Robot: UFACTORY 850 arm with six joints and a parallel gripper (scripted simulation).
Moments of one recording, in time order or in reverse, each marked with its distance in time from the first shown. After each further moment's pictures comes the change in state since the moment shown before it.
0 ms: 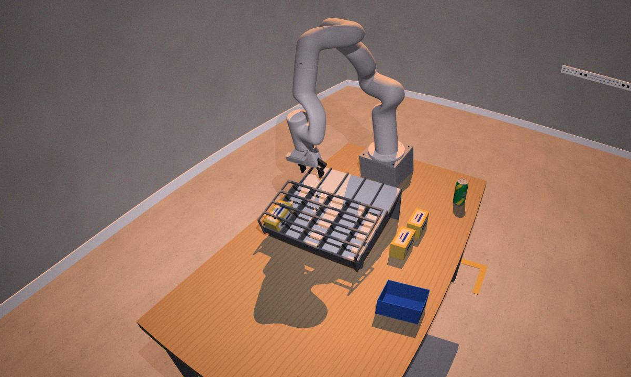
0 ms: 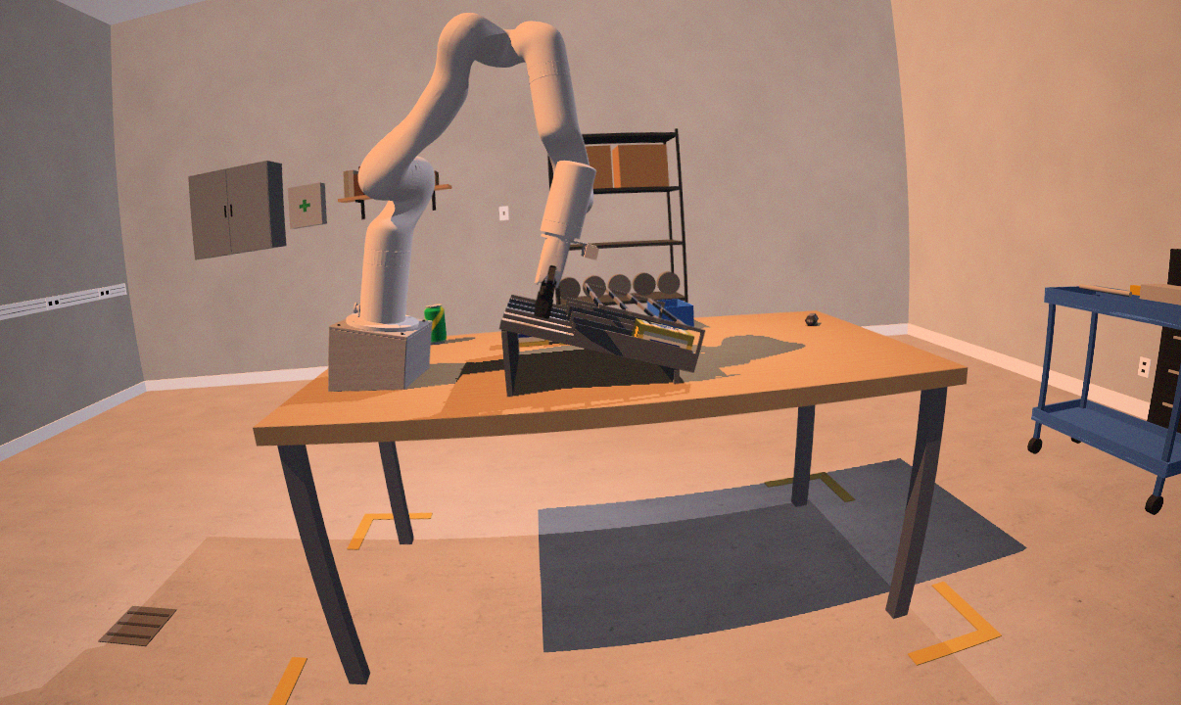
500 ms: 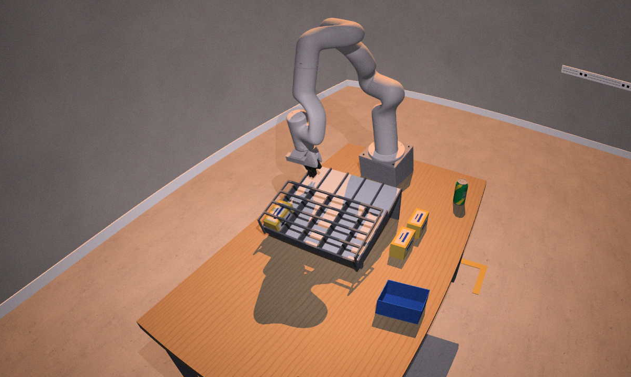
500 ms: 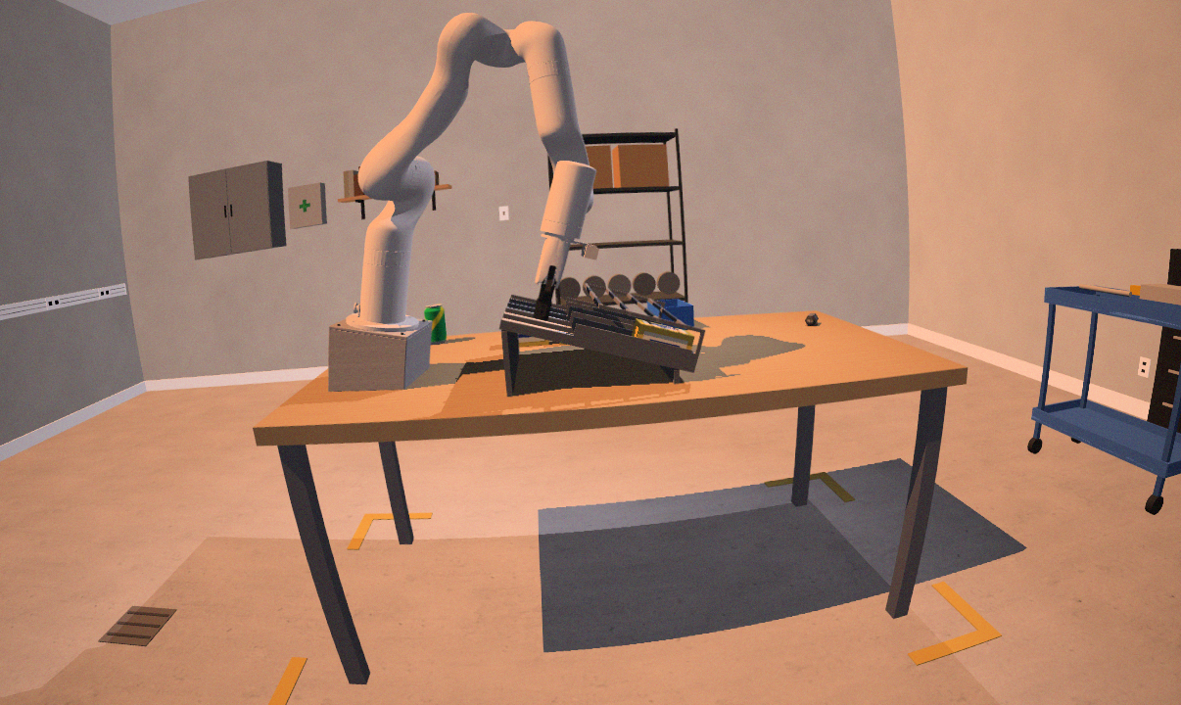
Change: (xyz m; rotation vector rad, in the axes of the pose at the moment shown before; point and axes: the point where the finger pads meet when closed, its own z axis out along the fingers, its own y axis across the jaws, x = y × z) arm 0.000 0.000 0.000 0.000 0.000 0.000
